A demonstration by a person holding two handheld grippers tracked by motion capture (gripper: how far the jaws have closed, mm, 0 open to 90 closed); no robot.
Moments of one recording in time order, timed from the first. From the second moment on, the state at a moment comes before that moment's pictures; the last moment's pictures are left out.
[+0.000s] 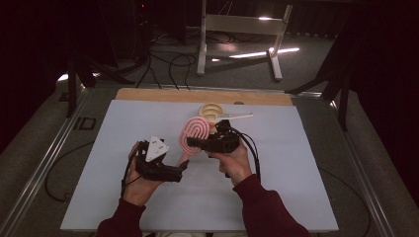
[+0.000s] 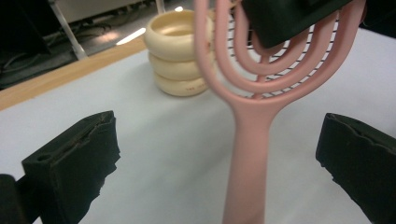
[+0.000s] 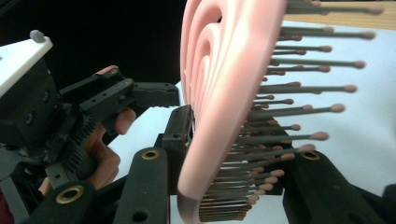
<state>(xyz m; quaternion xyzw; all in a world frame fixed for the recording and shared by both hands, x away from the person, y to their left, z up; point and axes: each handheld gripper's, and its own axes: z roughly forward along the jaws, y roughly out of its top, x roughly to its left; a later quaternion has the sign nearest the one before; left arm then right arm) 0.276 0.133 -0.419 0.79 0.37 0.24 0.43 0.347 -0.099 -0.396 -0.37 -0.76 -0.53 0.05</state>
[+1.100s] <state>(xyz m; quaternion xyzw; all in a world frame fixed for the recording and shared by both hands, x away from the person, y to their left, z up) 0.240 0.224 -0.471 0.70 0.41 0.31 0.50 0.354 -0.101 -0.384 -0.37 -0.75 -0.55 0.04</state>
